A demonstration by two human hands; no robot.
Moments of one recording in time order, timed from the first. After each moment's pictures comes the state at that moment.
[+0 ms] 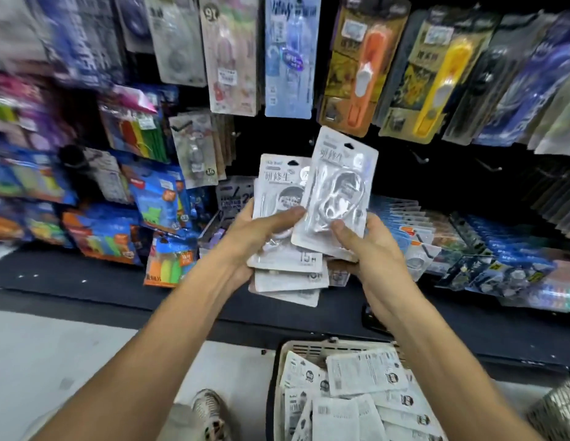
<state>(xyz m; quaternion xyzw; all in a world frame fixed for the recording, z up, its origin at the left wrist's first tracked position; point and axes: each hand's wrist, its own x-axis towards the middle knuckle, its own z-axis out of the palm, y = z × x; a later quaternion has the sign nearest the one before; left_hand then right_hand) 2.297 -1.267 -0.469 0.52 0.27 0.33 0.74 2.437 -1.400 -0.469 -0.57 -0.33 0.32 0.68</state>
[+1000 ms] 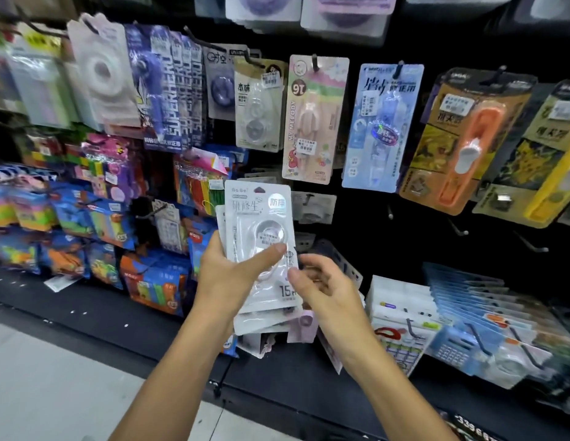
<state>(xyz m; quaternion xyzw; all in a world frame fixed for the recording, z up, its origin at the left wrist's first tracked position) 2.232 -1.189 -0.459 0.50 0.39 0.54 0.56 2.377 -1.258 -0.489 -0.58 -0.47 0.33 0.58</state>
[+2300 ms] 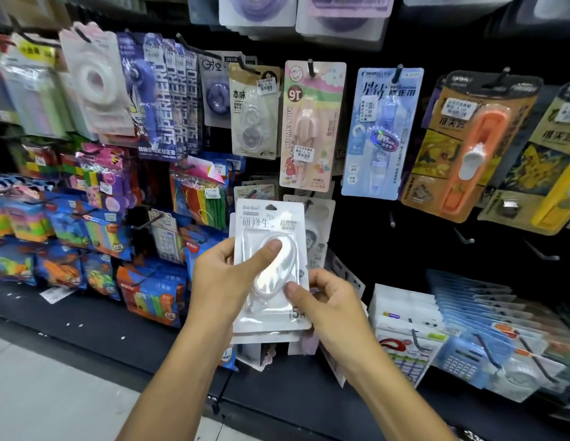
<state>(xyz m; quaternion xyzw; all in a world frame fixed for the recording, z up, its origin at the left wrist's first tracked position) 2.242 -1.183 -0.450 0.50 0.36 0.53 0.57 2.379 -1.250 -0.482 -0.55 -0.47 0.35 0.59</state>
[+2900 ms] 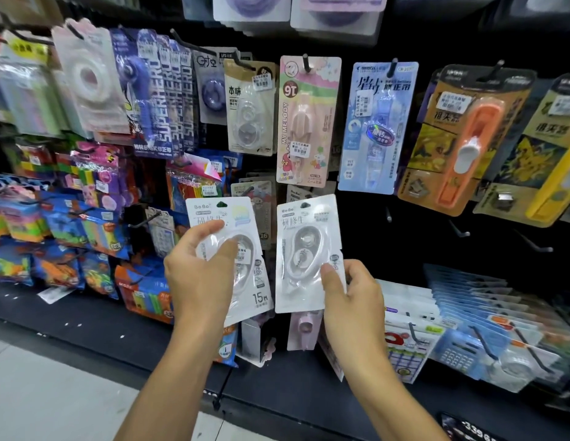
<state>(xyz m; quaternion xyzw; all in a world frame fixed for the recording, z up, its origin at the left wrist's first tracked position) 2.230 -1.176 -0.453 0.47 0.47 0.63 0.41 2.376 -1.264 -0.475 -0.66 -0.40 0.15 0.61</state>
